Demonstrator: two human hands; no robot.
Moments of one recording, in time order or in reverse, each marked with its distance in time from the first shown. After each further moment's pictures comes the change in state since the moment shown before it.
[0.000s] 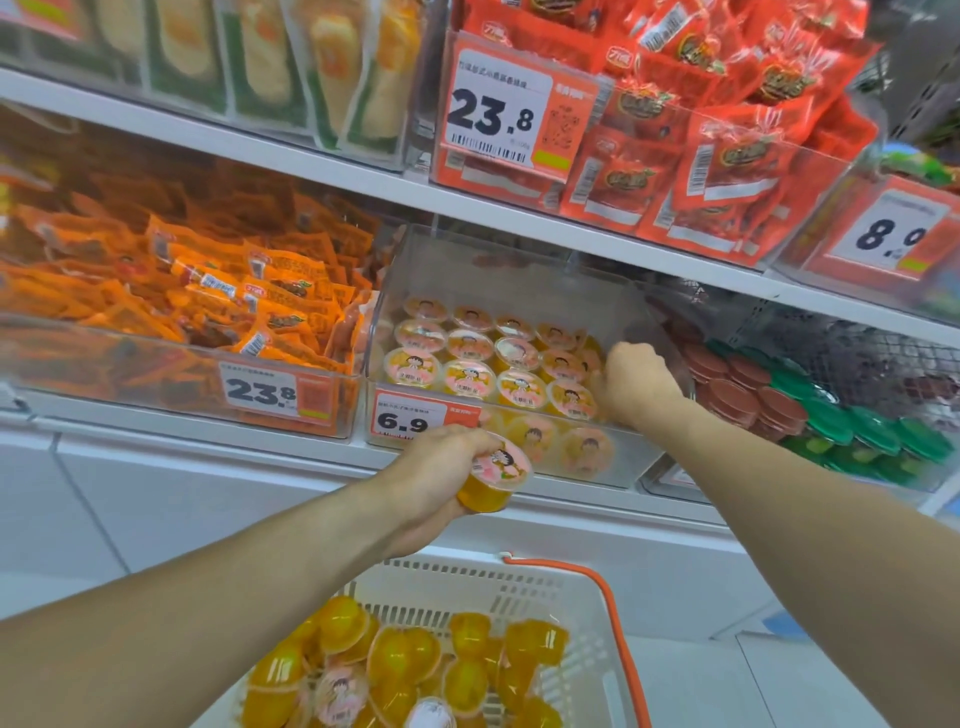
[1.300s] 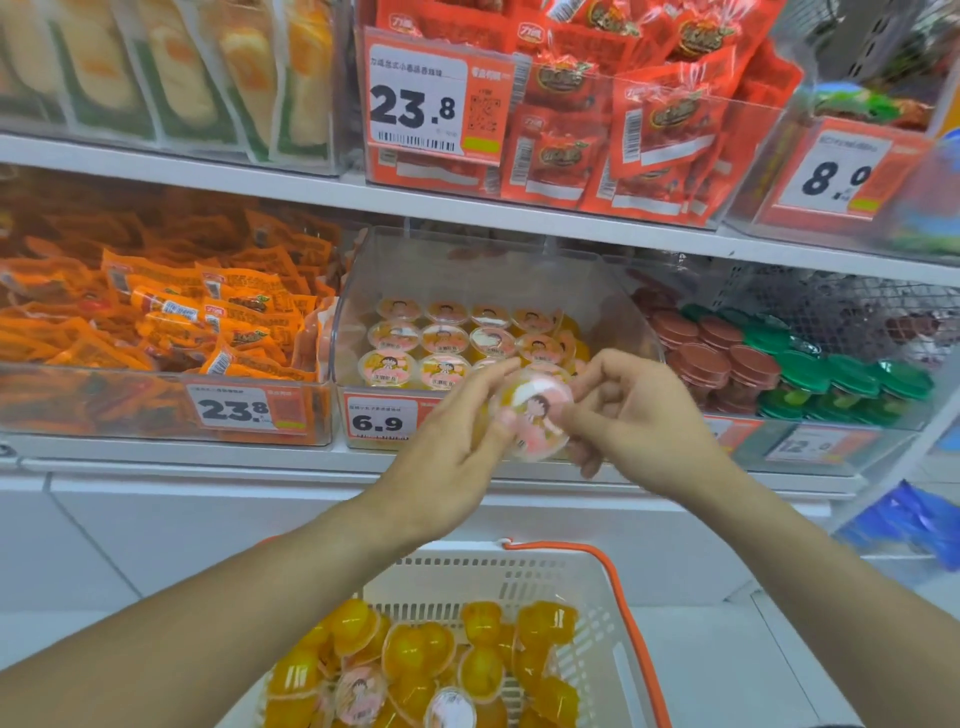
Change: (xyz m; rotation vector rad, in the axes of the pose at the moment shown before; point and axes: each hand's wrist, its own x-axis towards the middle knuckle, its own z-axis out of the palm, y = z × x) left_hand -0.003 -0.009 0.011 0.832 -0.123 0.842; right_hand -0.126 0.009 -0.035 1.042 -0.055 -0.193
